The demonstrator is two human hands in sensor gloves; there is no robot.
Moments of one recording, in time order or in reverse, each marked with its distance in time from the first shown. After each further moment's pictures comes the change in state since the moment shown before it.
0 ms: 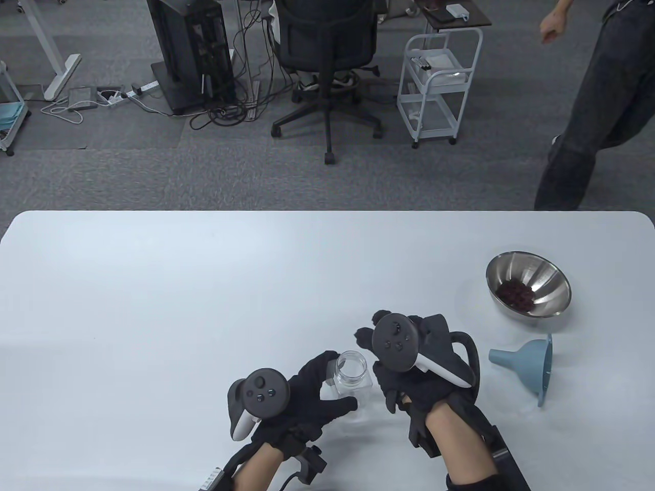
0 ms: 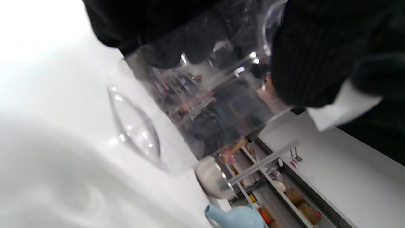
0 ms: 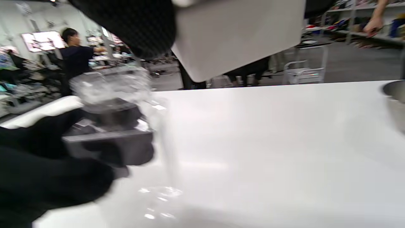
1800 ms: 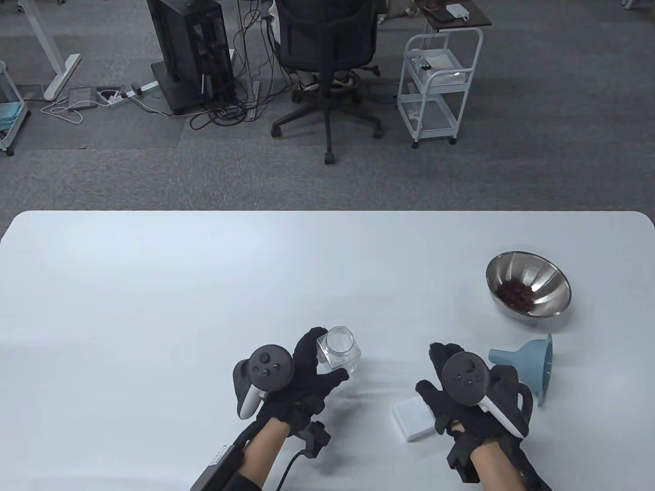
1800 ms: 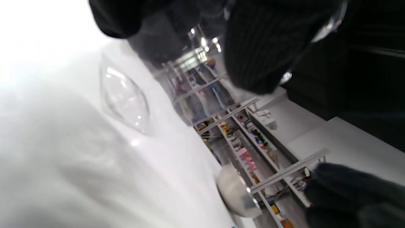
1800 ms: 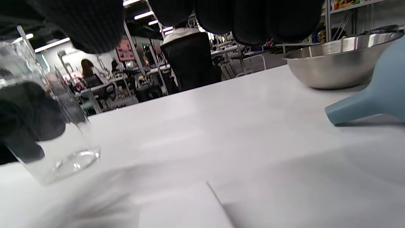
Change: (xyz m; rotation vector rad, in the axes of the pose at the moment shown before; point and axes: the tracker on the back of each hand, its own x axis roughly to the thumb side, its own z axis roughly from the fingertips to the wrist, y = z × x) left_hand -0.012 0.000 -0.040 -0.015 0.121 -0.009; right_hand -0.098 0.062 0.028 -0.173 0.169 -0.209
